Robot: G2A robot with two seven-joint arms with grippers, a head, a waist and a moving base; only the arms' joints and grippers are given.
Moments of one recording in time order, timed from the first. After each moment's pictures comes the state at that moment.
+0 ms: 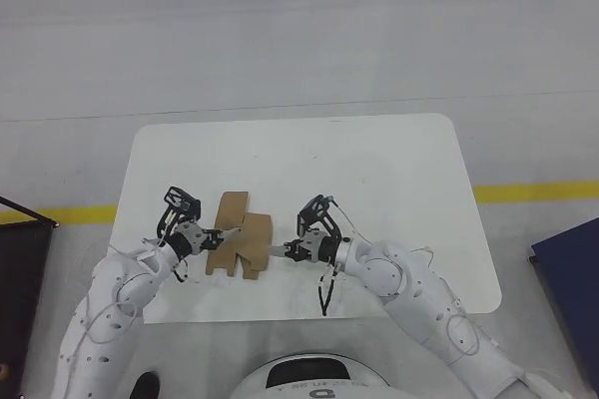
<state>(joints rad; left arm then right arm) 1.54 -1.14 -1.44 -1.62 1.06 -0.59 -0.41 -1.35 -1.23 0.95 -1.51 -0.68 -0.44 0.37</state>
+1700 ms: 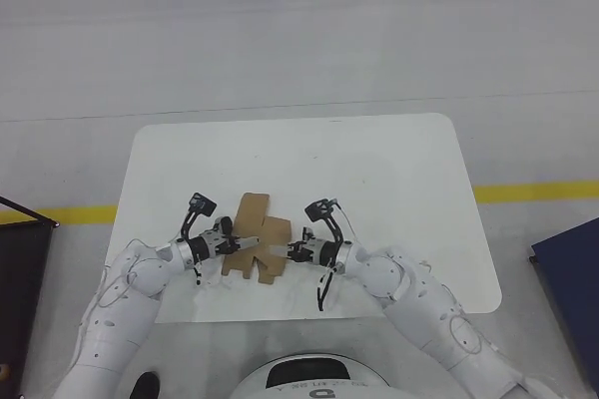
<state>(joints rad) 1.37 -1.13 -1.28 -1.31 0.61 -0.70 -0.57 -1.39 -1.24 0.97 -1.52 -0.45 -0.27 0.53</state>
